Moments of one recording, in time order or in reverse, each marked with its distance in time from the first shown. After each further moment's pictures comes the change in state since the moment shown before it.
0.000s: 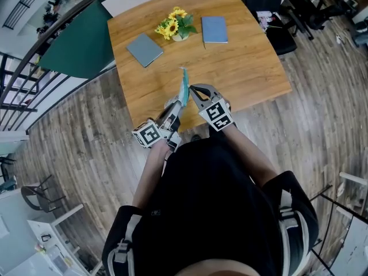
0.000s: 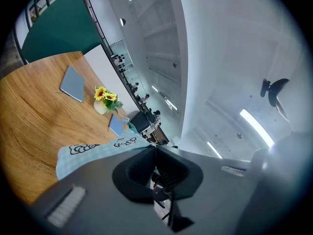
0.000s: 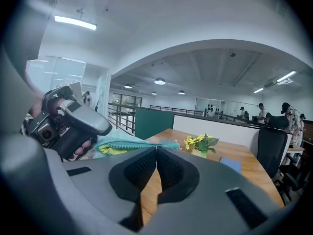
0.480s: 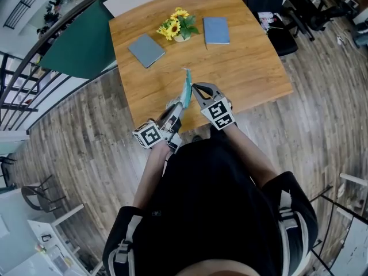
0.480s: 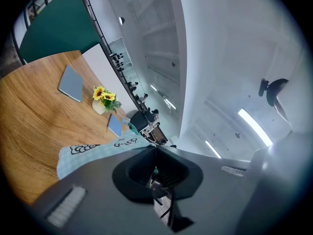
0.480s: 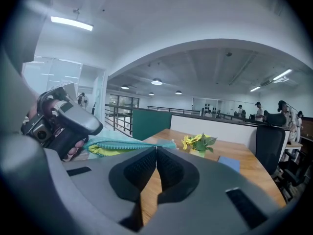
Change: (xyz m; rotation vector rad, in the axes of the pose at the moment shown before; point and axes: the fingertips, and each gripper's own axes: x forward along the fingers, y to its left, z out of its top) left arm -0.002 -0.004 0.003 0.008 0.013 -0.027; right arm 0.004 -0.010 0.002 0.029 -0.004 -0.026
